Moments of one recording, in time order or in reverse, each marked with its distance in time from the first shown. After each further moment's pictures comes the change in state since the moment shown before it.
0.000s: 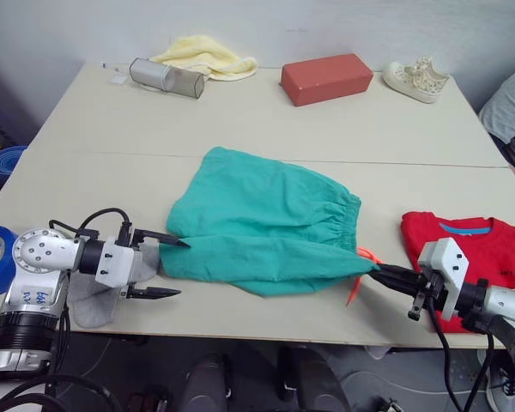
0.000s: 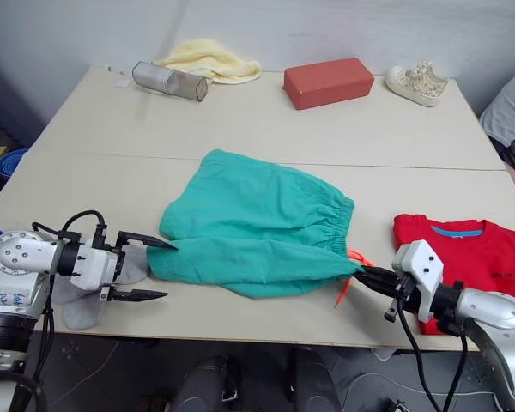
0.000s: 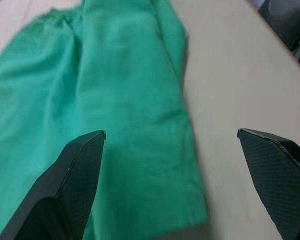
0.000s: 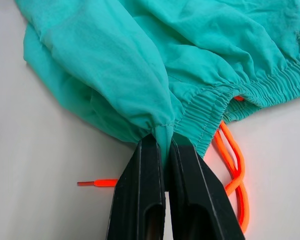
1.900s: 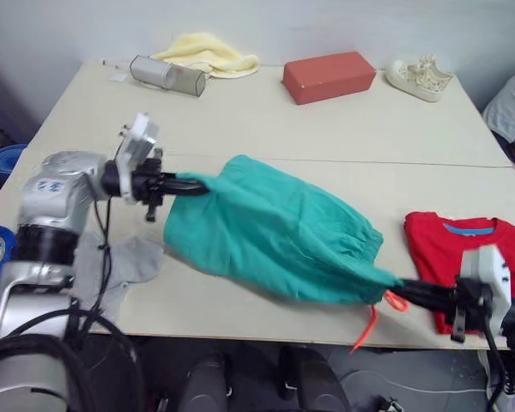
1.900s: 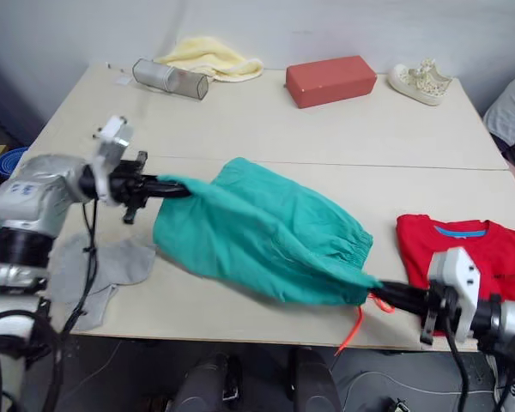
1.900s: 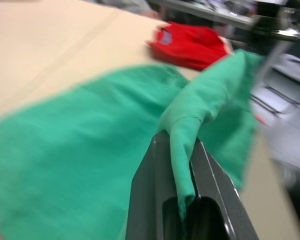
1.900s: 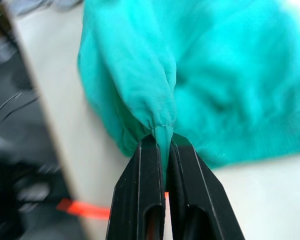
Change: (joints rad) left arm -0.649 -0.136 -0.144 0.289 -0.188 0.953 0.137; right arm 0.081 -0.055 -0.195 -0.043 0.212 0.077 0.076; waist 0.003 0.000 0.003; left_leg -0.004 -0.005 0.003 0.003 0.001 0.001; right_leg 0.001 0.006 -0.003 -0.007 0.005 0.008
